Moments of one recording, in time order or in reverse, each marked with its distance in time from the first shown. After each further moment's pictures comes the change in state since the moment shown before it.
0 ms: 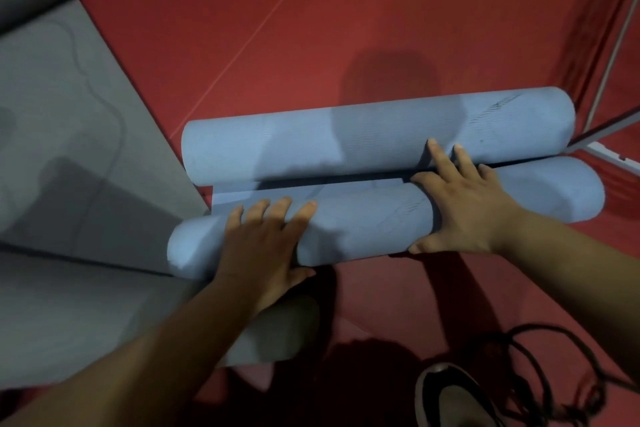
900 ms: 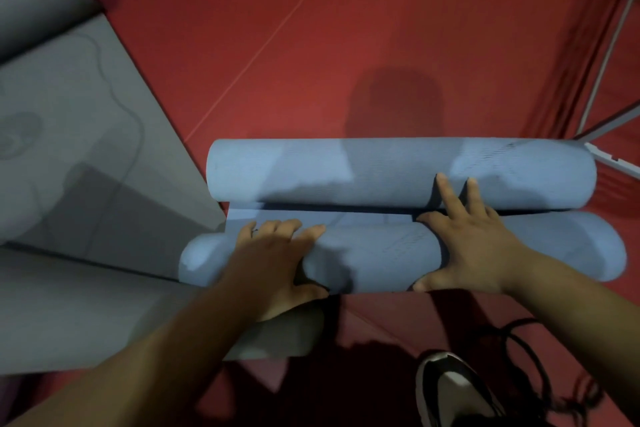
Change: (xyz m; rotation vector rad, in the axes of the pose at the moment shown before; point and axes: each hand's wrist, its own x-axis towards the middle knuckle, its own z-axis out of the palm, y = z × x) left_hand -0.029 0.004 -0.014 -0.159 -0.153 0.074; right_hand -0.051 -0.014 0.025 0.086 -0.122 0.007
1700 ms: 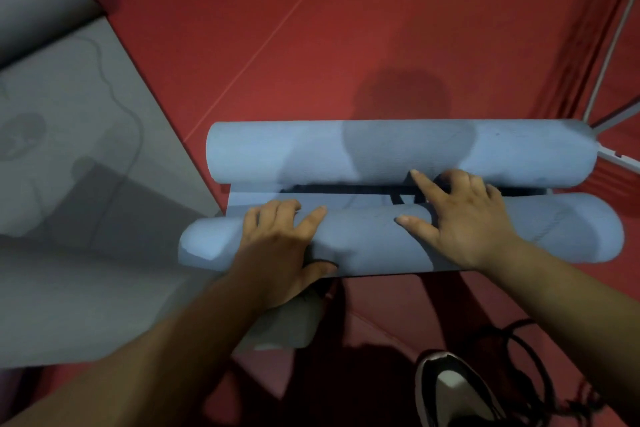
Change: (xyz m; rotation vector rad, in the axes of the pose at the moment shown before) left_hand 0.017 0.011 0.010 0.161 0.278 -0.030; right_hand 0.029 -0.002 0.008 0.068 0.431 0.126
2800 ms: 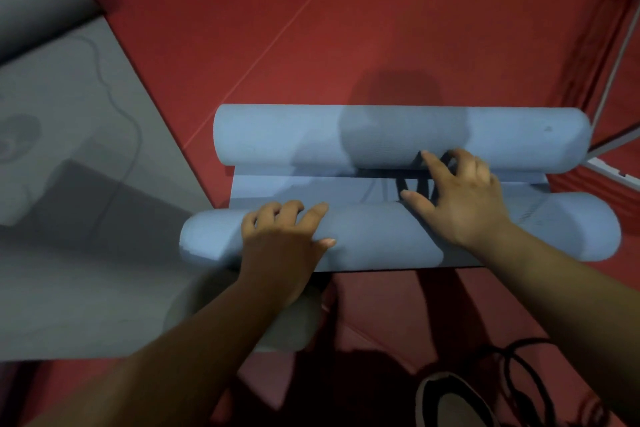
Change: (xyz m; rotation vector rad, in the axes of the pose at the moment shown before) left_hand 0.029 0.005 -0.002 -0.012 0.034 -0.183; right_hand 0.052 0.000 -0.005 0.081 0.118 0.119
